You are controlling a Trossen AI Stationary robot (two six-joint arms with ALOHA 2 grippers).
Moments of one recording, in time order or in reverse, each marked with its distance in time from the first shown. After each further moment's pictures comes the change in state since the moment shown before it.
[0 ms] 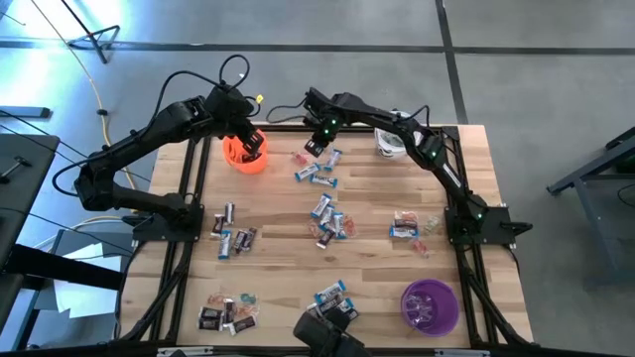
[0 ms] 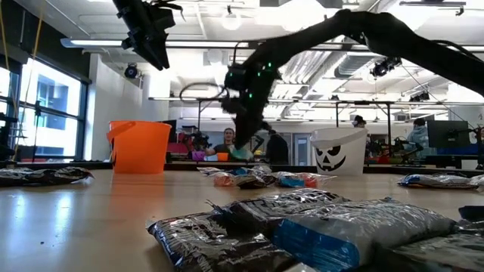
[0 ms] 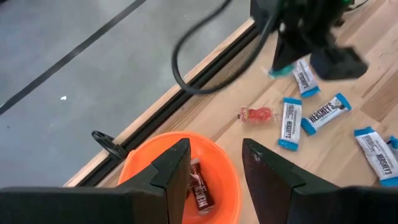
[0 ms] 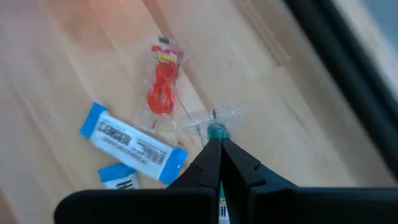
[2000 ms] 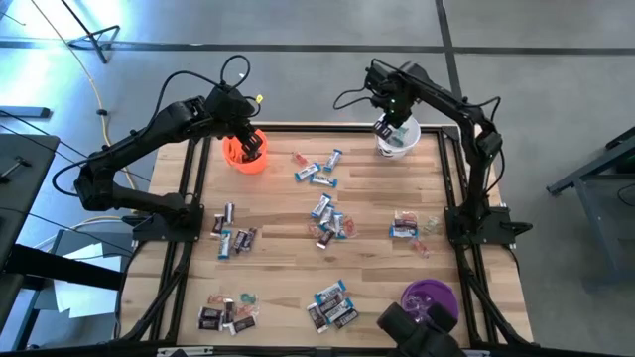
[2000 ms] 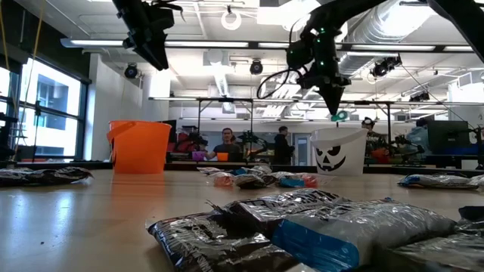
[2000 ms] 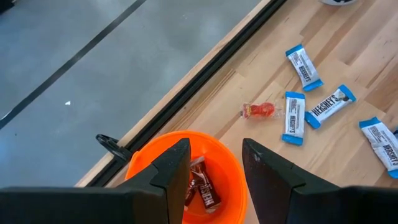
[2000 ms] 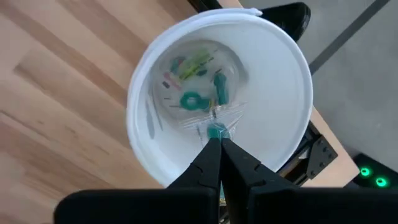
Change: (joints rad) left arm 0.001 0.000 0.000 -0.006 -0.001 0.045; right arm -0.237 -0.491 -0.396 -0.432 0.377 -0.047
